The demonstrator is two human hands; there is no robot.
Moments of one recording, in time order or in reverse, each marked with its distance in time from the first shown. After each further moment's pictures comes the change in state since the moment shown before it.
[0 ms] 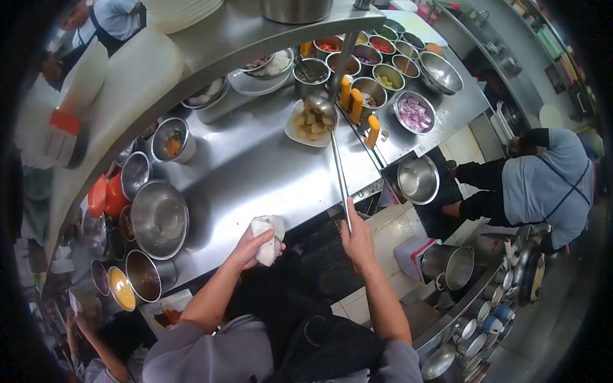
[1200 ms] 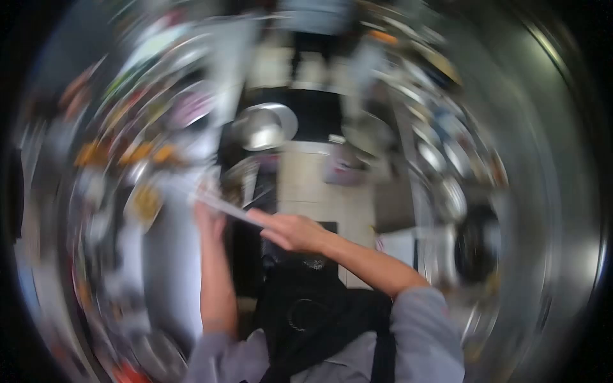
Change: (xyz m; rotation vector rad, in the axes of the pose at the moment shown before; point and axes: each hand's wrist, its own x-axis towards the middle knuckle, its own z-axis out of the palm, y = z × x) left_hand 0.170 -0.045 0.204 -0.017 -0.234 -0.009; right_hand -0.136 -0.040 -0.100 -0.148 0.291 -0.093
